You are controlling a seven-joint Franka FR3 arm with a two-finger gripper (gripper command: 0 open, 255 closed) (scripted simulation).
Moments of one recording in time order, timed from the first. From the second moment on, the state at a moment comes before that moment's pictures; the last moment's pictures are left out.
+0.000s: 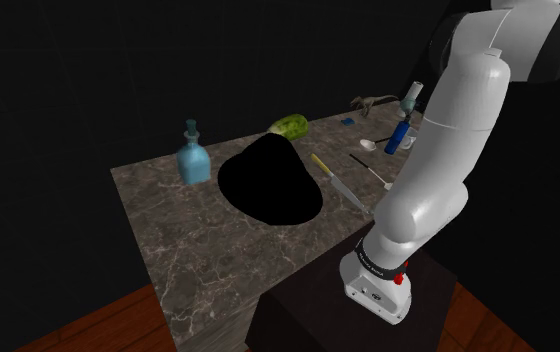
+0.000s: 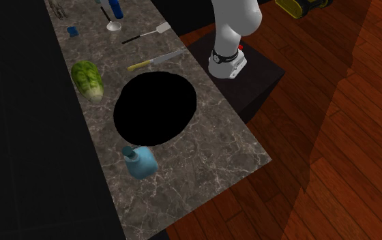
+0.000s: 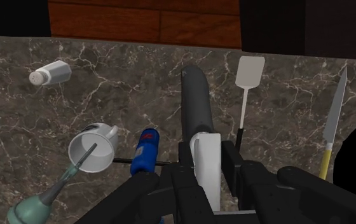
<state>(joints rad) -0.29 0.27 -1.42 -1.45 0.31 1.51 -1.55</state>
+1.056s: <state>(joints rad) -0.11 0.22 -1.51 -1.73 0.26 1.75 -1.54</state>
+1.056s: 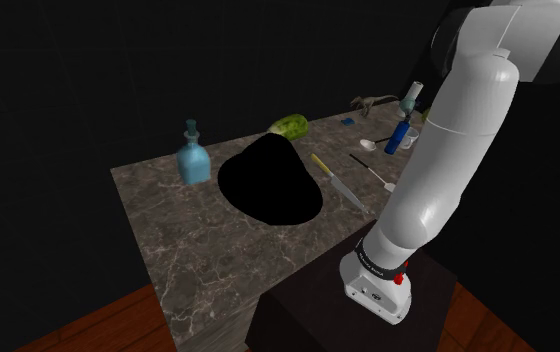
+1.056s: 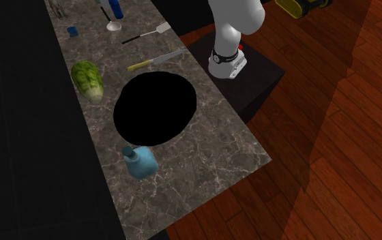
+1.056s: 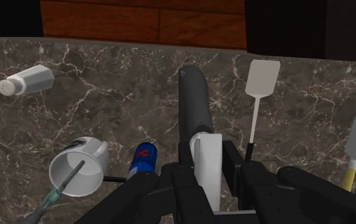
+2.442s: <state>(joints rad) -0.20 0.29 -1.40 -1.96 0.35 2.00 -1.61</state>
